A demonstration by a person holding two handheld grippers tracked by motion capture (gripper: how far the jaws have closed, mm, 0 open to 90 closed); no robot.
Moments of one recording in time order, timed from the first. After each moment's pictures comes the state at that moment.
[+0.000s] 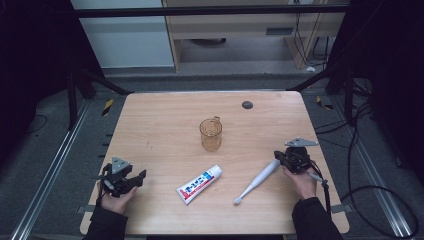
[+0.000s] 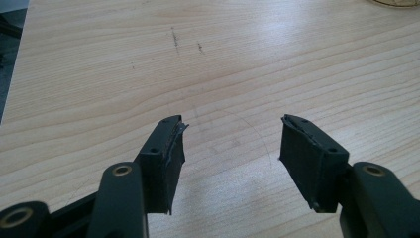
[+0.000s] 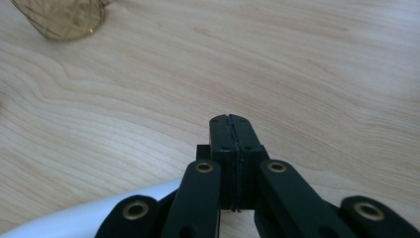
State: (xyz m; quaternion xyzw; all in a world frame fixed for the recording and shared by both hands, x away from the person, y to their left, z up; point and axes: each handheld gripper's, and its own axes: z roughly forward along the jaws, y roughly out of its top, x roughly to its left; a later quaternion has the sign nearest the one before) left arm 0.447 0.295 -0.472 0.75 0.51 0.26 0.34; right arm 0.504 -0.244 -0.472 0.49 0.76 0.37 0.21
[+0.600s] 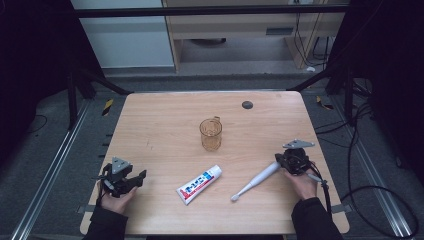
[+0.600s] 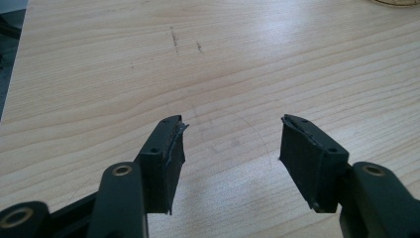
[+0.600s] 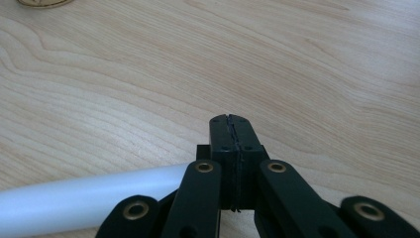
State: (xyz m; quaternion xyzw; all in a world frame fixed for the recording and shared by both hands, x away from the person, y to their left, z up) left arm 0.447 0.295 -0.472 0.75 0.51 0.26 0.34; right arm 0.504 -0.246 -0.481 0.49 0.78 0.33 0.22
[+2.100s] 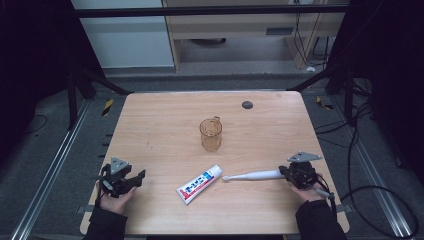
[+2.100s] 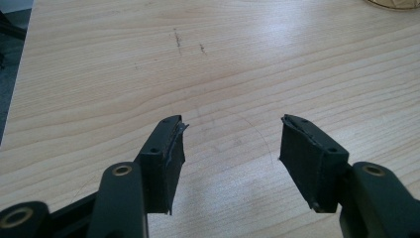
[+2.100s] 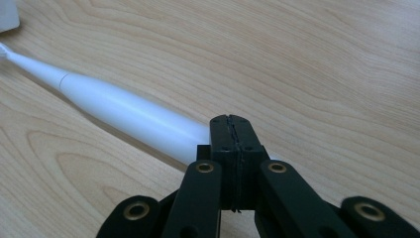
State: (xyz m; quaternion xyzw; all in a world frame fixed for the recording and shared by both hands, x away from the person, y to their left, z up) left arm 0.445 0.297 -0.471 0.74 0.52 0.26 0.34; right arm 0.460 -0.251 -0.475 0.47 0.80 0.33 0.21
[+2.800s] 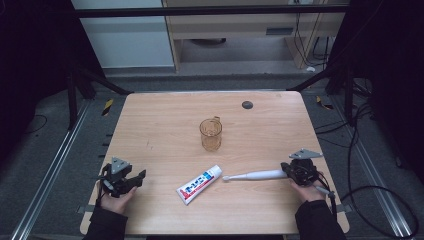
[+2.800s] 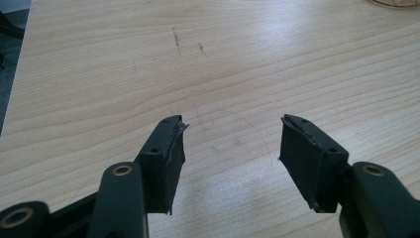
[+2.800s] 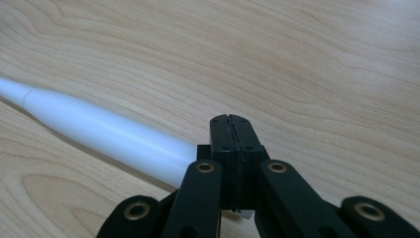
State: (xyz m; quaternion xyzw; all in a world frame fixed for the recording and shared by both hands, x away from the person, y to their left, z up) left arm 0.447 0.296 -0.472 0.75 0.51 0.26 0.34; right arm 0.470 -0.256 -0.478 0.49 0.78 0.32 0.22
